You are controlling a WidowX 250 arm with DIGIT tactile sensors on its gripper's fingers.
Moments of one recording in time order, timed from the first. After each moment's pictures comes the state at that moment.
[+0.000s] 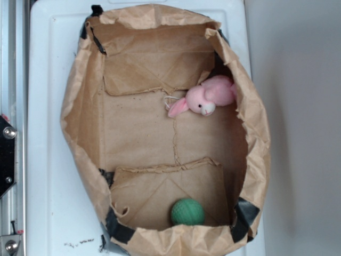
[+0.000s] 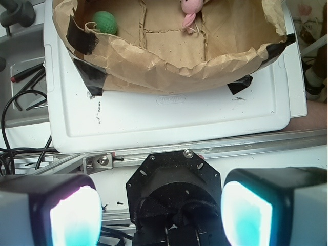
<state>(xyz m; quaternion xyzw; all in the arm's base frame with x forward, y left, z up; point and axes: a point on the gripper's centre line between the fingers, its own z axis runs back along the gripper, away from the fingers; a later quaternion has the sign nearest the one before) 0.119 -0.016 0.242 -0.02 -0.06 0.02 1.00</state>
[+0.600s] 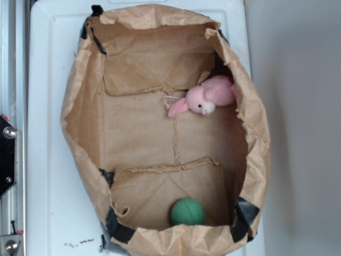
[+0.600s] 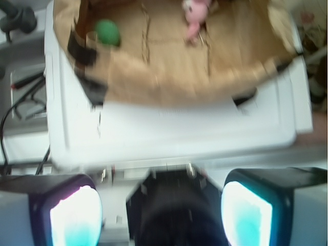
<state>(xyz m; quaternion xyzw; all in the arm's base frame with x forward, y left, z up) 0.168 -0.004 0.215 0.00 -0.06 0.04 1.00</state>
